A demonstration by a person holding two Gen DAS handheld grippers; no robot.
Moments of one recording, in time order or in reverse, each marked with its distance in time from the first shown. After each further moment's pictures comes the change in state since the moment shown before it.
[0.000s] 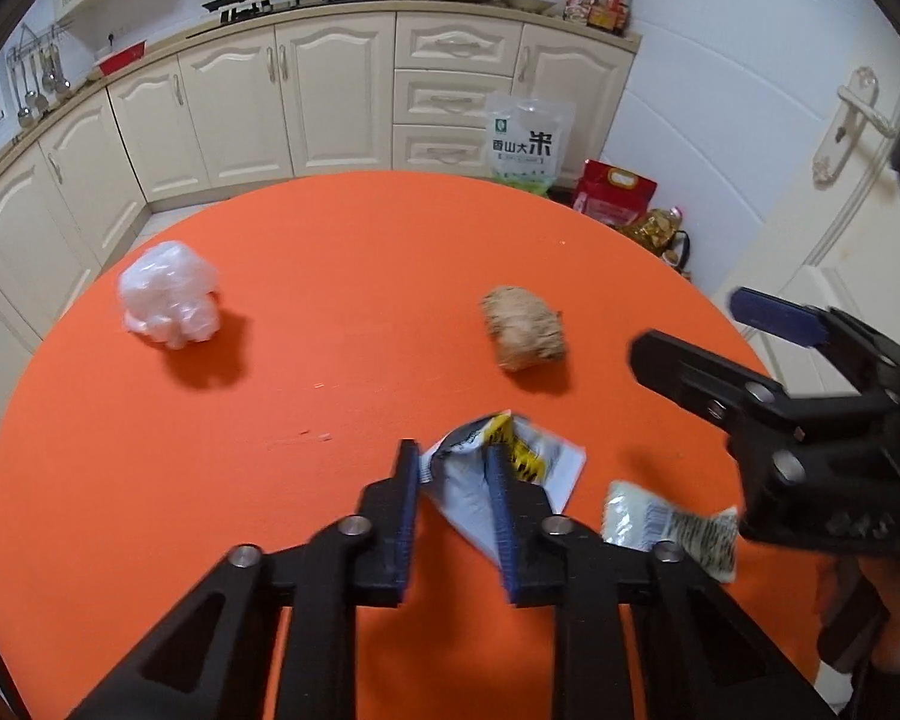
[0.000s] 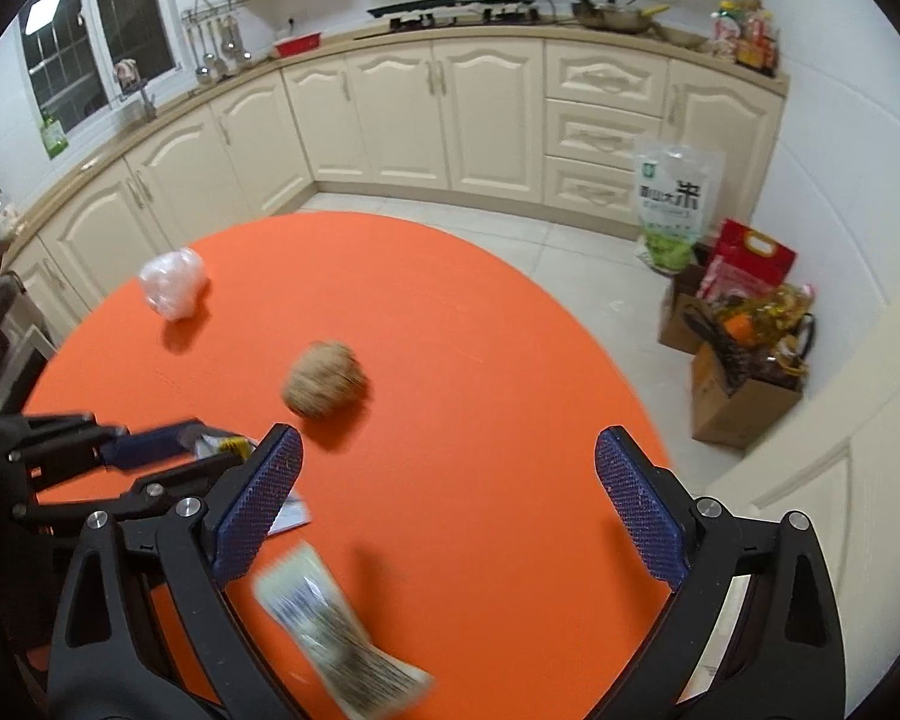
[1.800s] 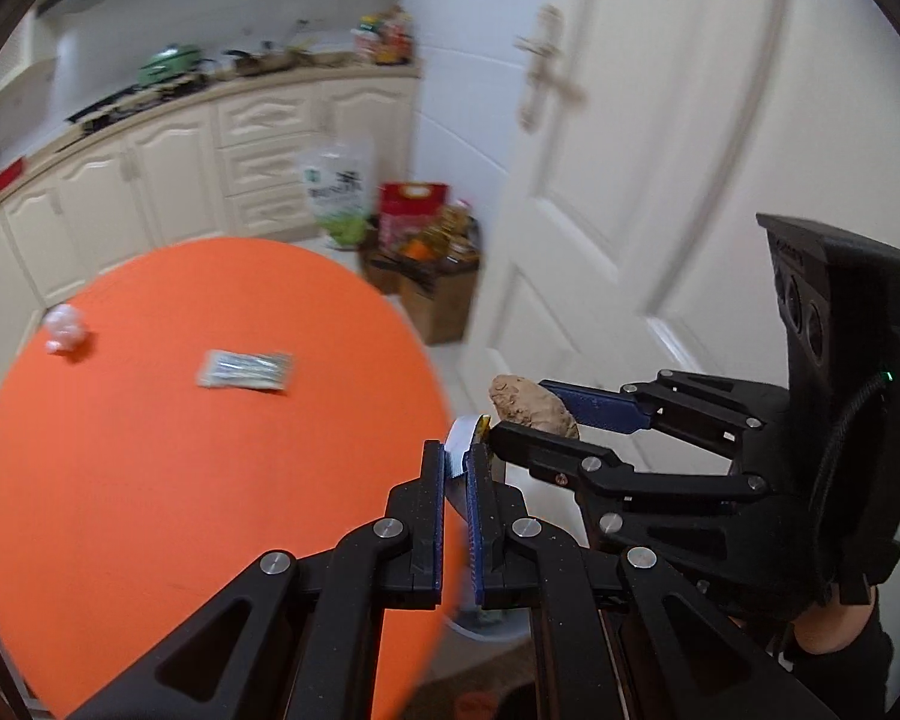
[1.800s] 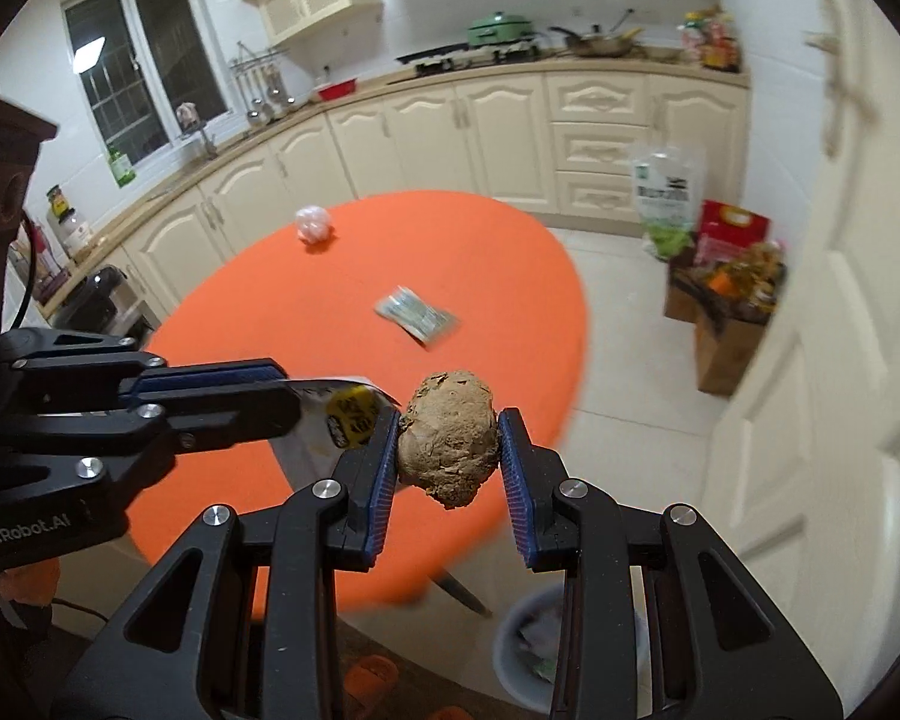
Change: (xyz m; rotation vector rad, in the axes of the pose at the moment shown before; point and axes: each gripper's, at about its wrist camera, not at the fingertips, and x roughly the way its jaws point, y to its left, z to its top) left arm -0.210 -0.191 -0.192 0.275 -0.099 -0.221; right arm -0.233 -0.032 -0.199 0.035 -0.090 0.045
